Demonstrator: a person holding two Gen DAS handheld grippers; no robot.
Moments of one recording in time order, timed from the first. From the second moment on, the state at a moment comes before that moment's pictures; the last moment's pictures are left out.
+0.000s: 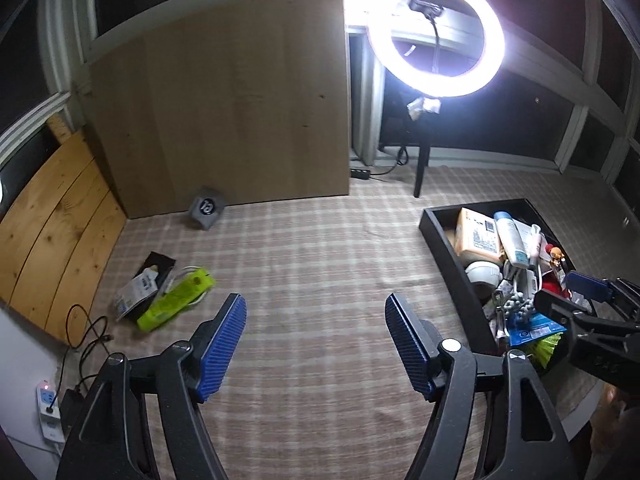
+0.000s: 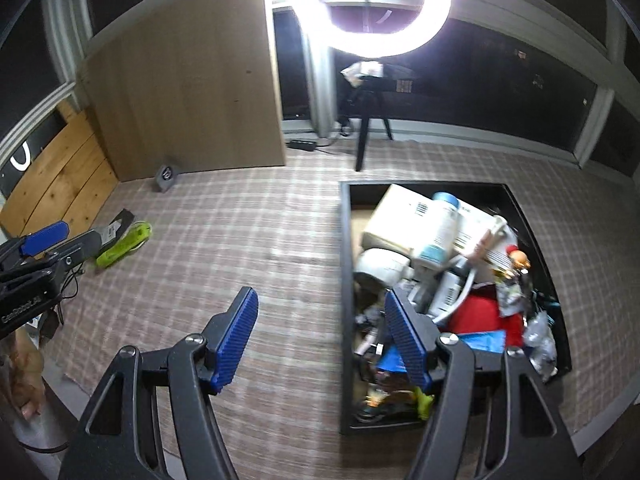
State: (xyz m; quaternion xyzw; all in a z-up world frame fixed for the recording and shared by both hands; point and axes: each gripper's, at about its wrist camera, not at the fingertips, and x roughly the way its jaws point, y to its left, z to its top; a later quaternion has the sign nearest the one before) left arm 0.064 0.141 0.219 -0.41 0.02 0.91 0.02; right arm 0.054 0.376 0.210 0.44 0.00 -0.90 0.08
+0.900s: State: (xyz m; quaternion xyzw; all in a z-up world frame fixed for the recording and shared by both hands) left arm 0.003 -0.142 0.225 -0.42 0.01 0.90 -0.11; right arm -0.004 0.223 0.192 0.44 0.00 -0.88 0.17
